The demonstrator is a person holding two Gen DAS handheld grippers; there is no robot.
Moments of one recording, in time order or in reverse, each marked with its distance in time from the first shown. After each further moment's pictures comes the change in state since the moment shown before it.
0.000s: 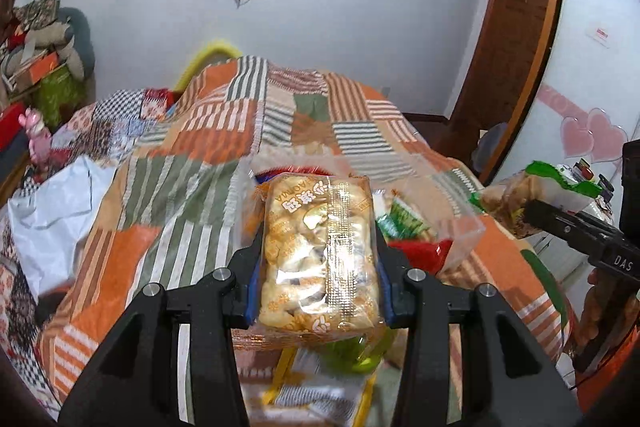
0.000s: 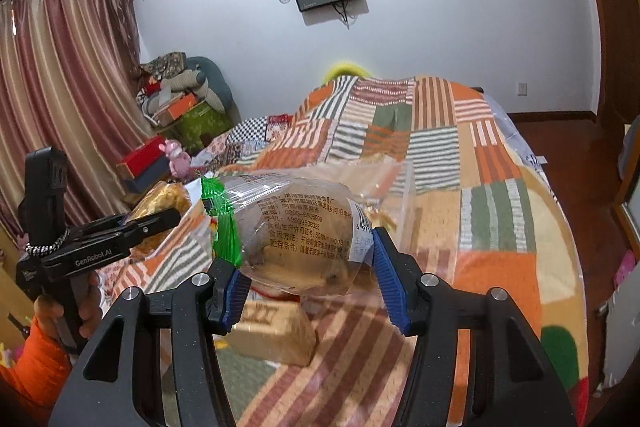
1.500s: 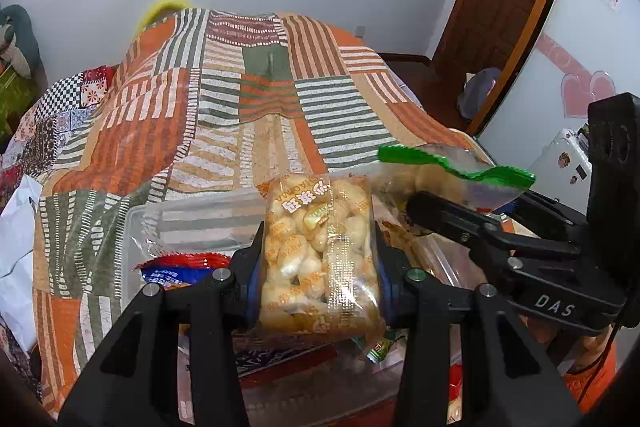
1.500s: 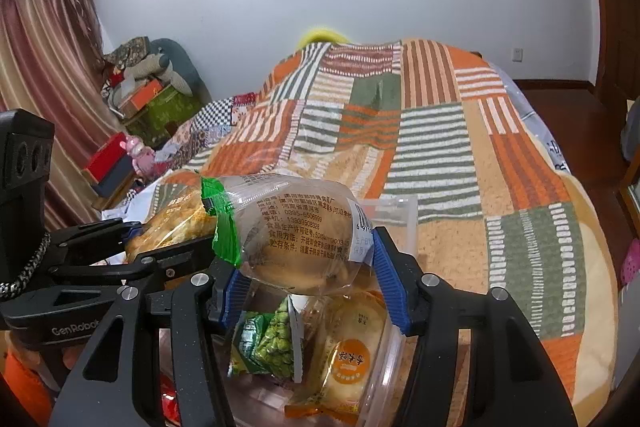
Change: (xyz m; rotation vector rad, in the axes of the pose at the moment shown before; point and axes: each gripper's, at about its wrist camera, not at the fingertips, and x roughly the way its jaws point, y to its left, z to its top) left arm 0.151 -0.034 0.060 0.070 0.250 -0.080; right arm 0.113 -0.033 0.037 0.070 0.143 -0.047
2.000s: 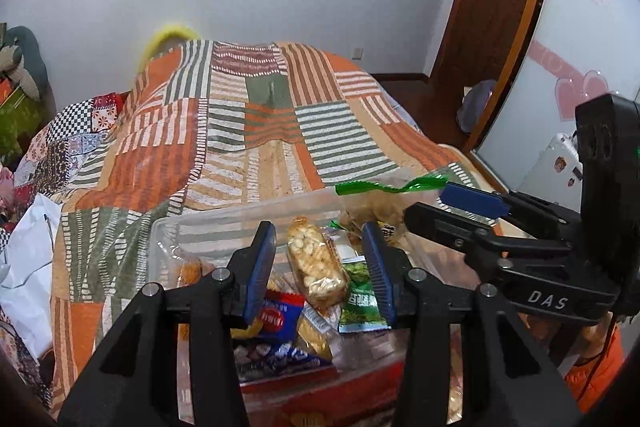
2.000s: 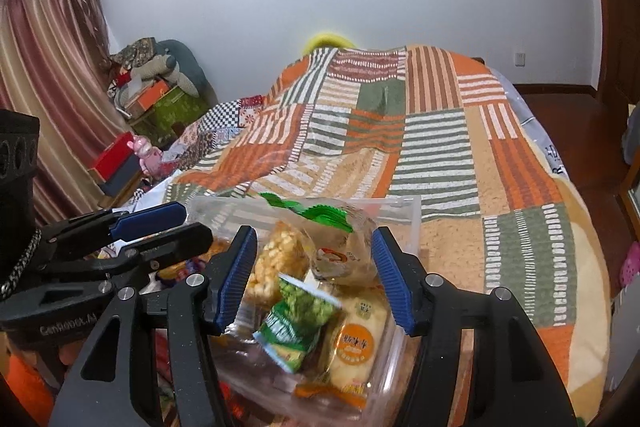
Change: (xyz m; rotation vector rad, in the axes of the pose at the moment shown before) left arm -0.045 -0.009 -0.006 0.029 -0.100 0.021; right arm -0.023 0.009 0.001 -0.017 -0.025 0.010
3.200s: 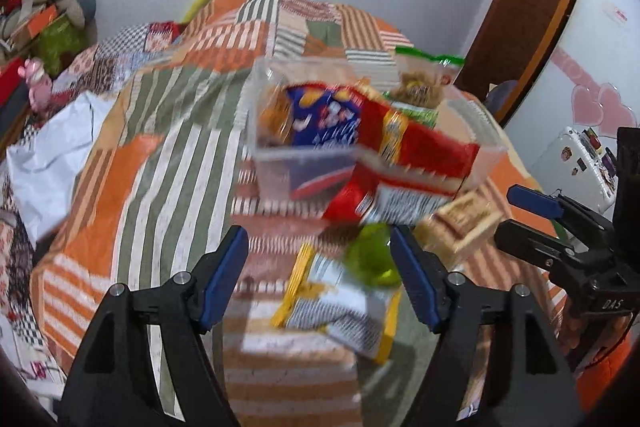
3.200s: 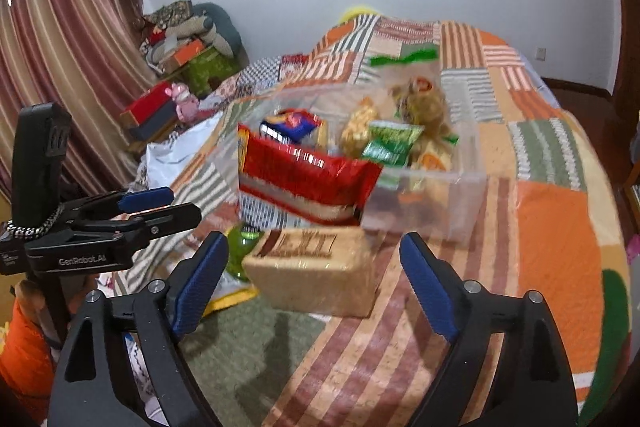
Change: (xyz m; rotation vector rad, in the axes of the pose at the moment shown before) left arm -0.075 0.042 -0.141 -0.163 0.091 0.065; right arm -0.033 0.059 -0.104 -0.080 0.095 0.055
